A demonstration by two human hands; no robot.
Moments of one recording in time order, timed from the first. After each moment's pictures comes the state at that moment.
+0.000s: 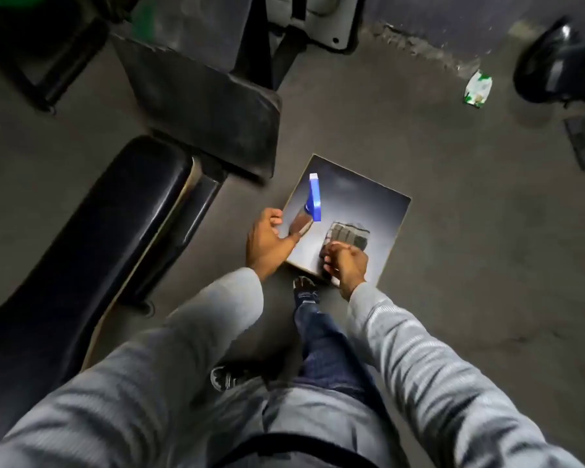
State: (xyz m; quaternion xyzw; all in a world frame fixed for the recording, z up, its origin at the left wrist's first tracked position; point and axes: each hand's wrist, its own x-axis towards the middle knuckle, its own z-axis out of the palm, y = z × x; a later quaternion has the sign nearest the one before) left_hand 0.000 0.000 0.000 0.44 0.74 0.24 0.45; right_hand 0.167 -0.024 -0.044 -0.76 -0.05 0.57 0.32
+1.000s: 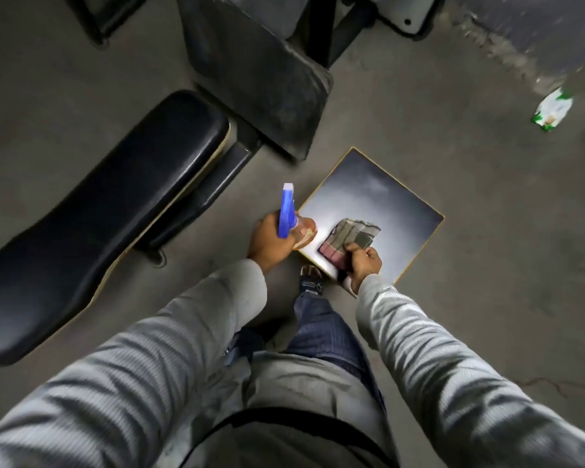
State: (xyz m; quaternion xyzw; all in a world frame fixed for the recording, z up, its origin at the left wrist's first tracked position) left_hand -0.022 -0.014 0.001 0.38 0.76 0.23 0.47; right_hand 0.177 0.005 -0.082 -0.77 -0.05 0.57 0.28
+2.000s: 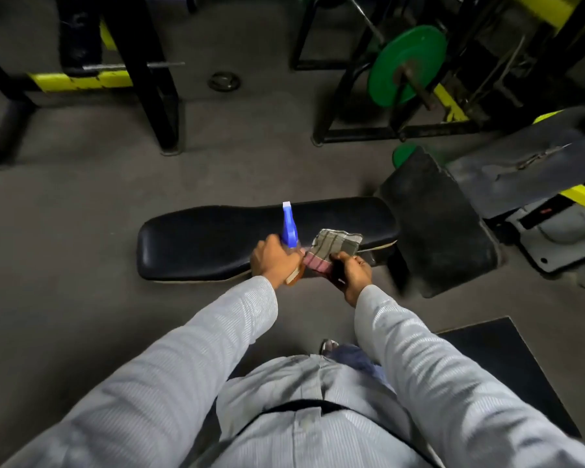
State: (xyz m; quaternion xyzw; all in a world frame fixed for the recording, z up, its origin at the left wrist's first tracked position) left_hand -0.331 -0.292 0.111 0.11 0.89 0.36 0.26; right_hand -0.230 -0.145 0.043 -0.56 -0.40 0.72 0.14
